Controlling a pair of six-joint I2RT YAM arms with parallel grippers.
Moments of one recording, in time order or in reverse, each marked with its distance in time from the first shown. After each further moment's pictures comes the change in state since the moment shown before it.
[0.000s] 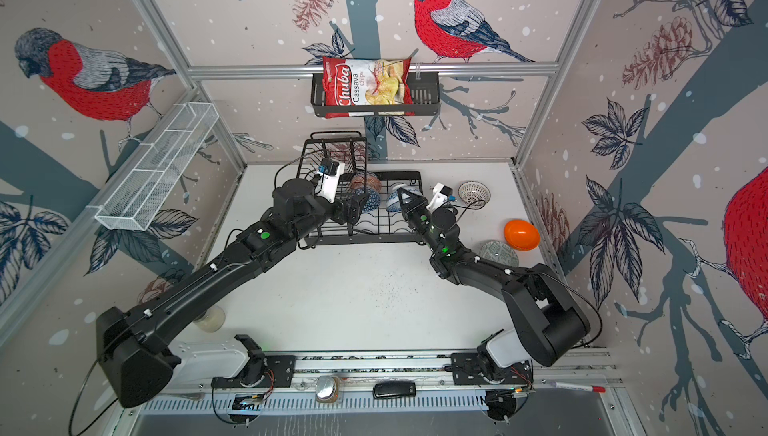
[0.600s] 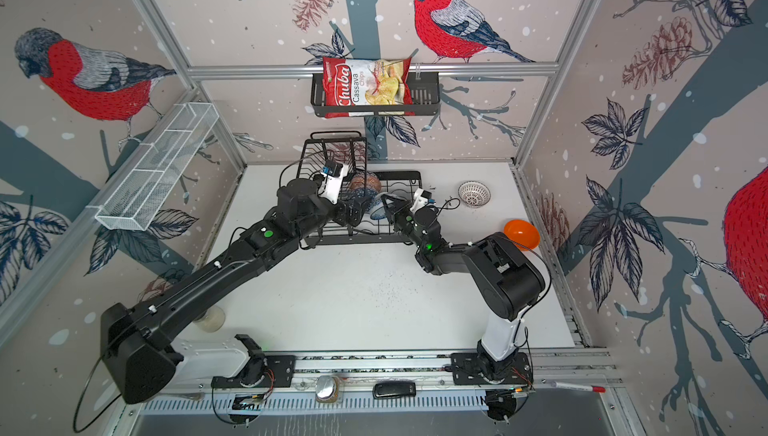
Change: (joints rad) left arm 0.000 0.018 0.004 -0.016 0.024 -0.002; right arm 0.020 0.303 0.103 0.165 -0.098 0.143
